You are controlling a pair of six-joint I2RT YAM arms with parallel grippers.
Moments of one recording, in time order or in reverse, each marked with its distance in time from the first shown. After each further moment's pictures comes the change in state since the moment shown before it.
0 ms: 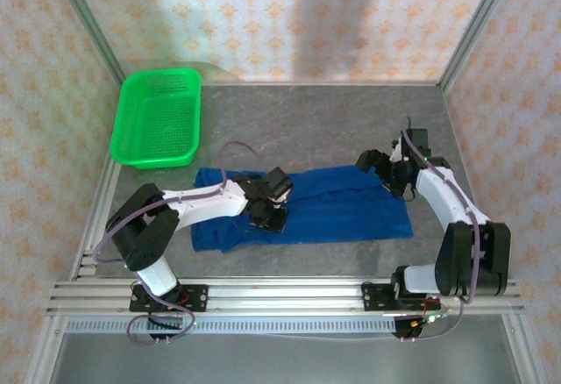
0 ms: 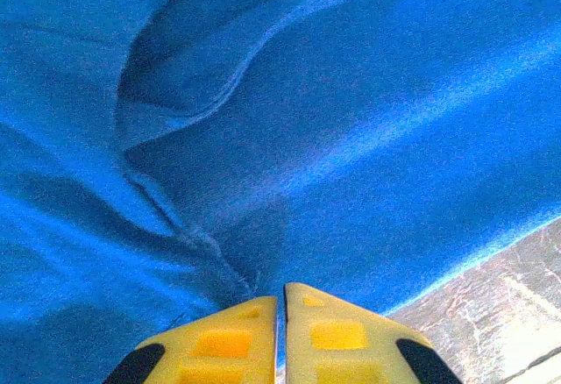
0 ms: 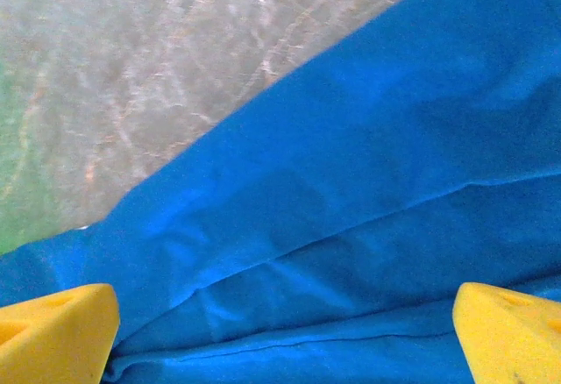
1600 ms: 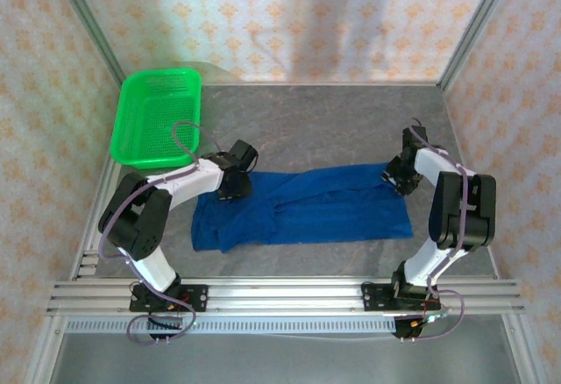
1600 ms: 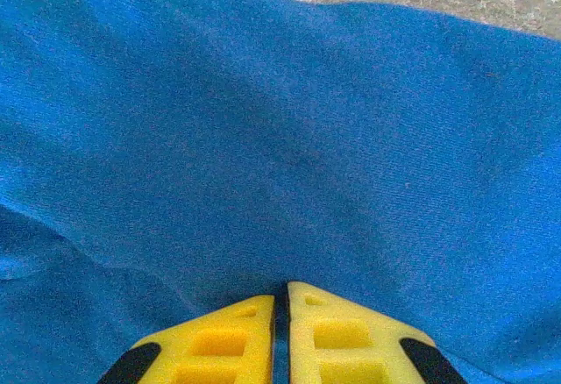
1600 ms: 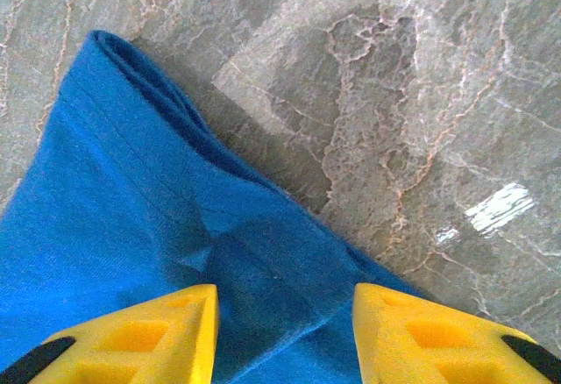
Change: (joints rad) left arm 0.329 0.026 0.006 0.011 -0.309 -0.105; right arm -0.100 0.307 0.099 -0.023 0.281 0.171
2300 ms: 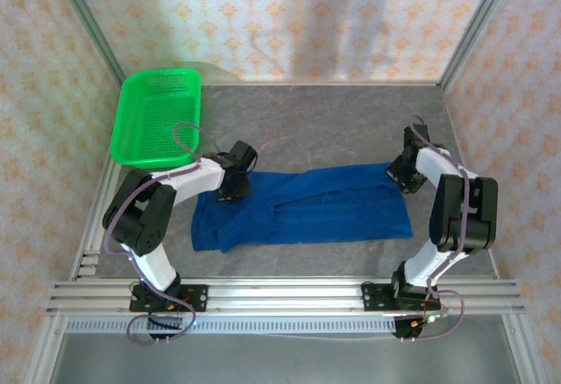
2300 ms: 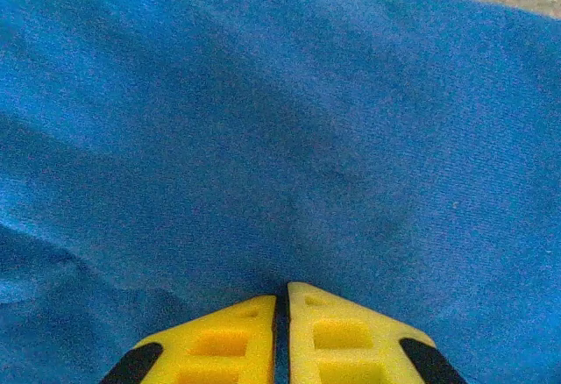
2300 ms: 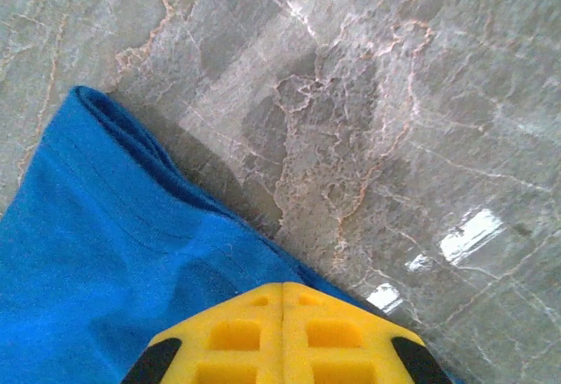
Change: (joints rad) left arm 0.015 0.037 0.000 0.003 -0.015 0.000; right arm -0.004 -0.029 0.010 -0.024 0.100 -0.024
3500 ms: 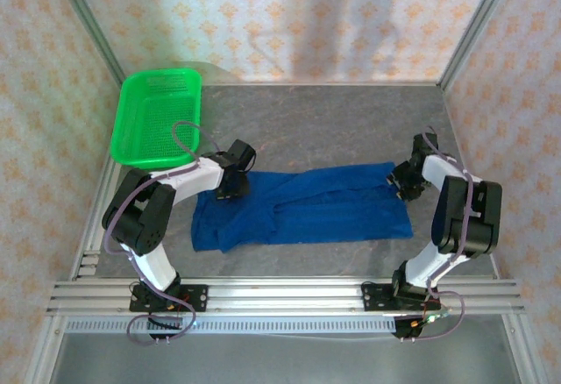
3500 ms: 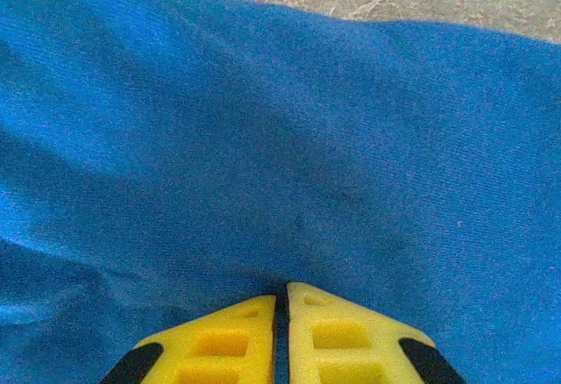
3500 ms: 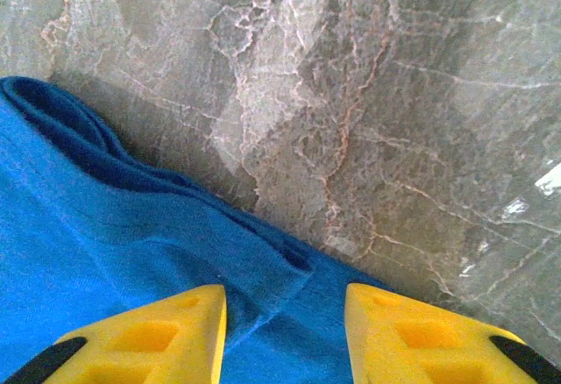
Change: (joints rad) left arm 0.012 0.000 0.000 0.016 -0.002 0.024; right arm -0.076 -0.008 -0.087 0.077 -0.201 0.165
